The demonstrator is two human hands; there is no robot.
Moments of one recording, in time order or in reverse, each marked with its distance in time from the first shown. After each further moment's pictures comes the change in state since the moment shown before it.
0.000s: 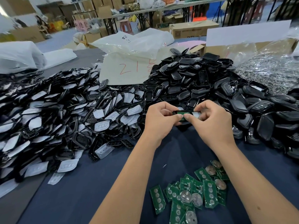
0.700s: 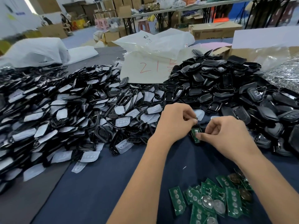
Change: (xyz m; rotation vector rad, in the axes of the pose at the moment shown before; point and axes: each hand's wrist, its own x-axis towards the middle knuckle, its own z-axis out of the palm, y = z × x) left_hand 0.004 0.005 -0.023 0.562 -0.040 0.249; right_hand -0.009 -0.021 -0.001 -0.283 -0.336 0.087
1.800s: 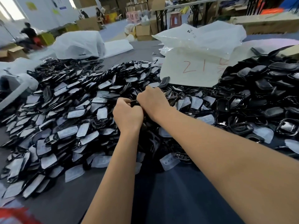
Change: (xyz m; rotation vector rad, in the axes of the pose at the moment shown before) left_hand -0.010 -0.131 -0.180 0.003 0.811 -0.663; right_hand 0.109 -0.266 0.202 -0.656 -0.106 -0.917
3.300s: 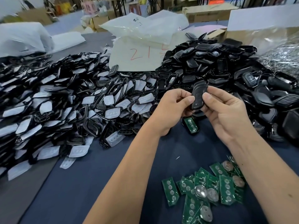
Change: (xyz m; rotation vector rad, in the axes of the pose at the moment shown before) left_hand -0.196 0.075 0.101 -0.458 -1.095 0.227; right_hand -0.309 0.138 -0.019 1.924 0.807 0.867
